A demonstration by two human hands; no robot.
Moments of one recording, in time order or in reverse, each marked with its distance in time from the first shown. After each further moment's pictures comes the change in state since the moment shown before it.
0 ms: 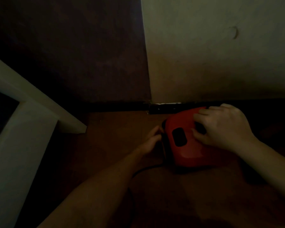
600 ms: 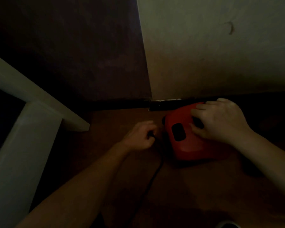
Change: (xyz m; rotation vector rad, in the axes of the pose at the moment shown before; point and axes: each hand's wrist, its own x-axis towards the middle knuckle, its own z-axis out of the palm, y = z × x) left_hand -0.039 0.035 -0.044 0.852 -0.011 0.503; right_hand 0.001 0.000 -0.004 -0.004 -0.044 0.004
